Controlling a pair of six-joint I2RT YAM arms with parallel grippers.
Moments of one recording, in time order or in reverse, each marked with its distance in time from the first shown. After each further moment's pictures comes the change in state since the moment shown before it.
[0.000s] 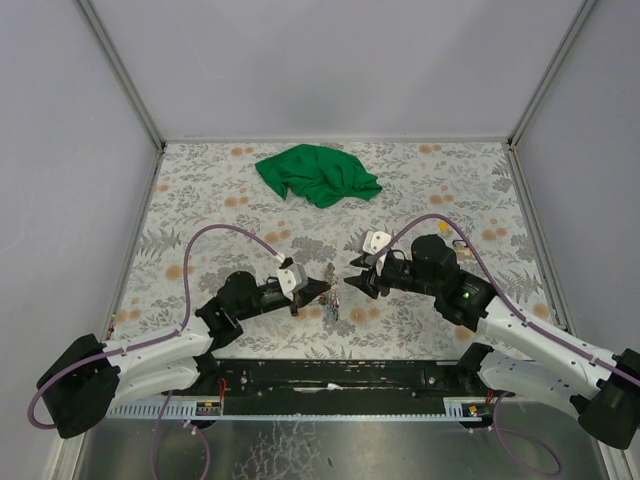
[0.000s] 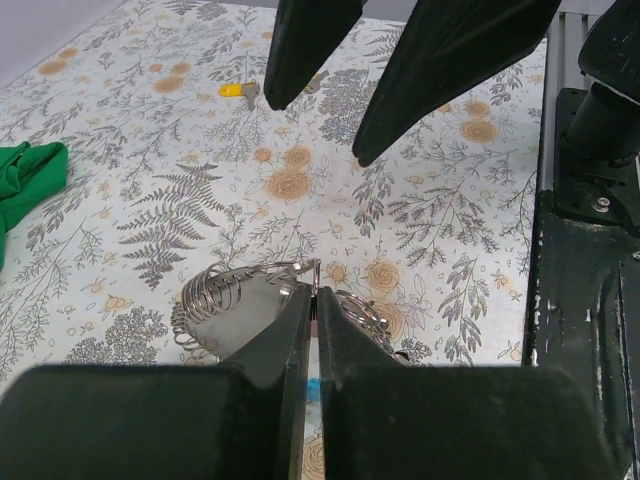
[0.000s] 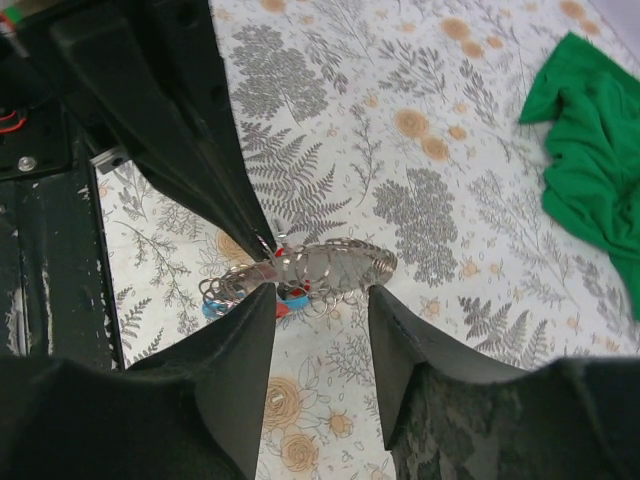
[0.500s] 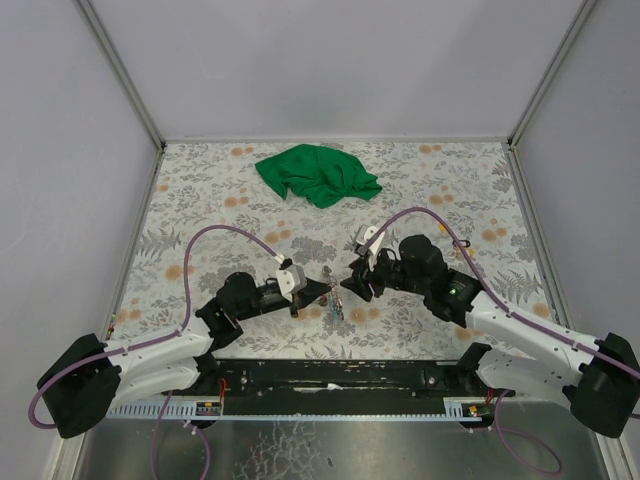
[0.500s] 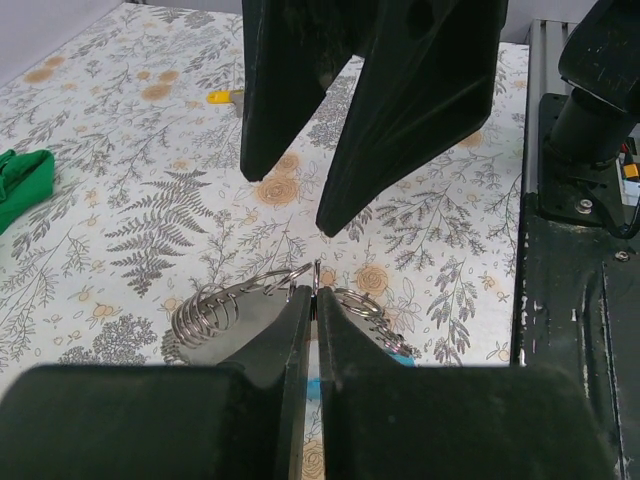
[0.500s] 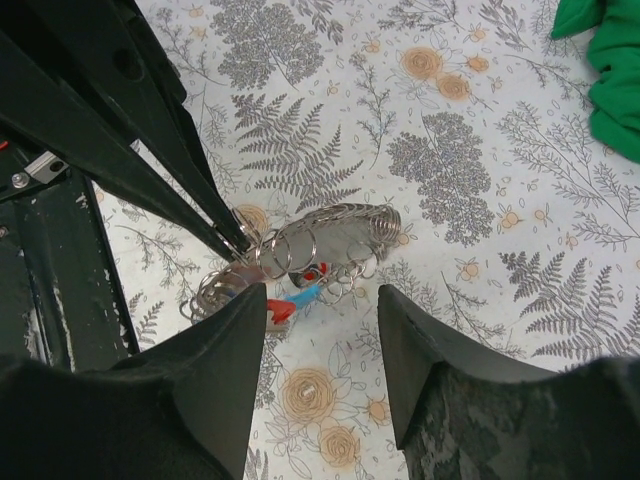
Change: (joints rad) left arm 0.003 0.003 -0.010 0.029 0.026 -0.011; right arm 0.000 0.094 -0.021 0.034 0.073 0.169
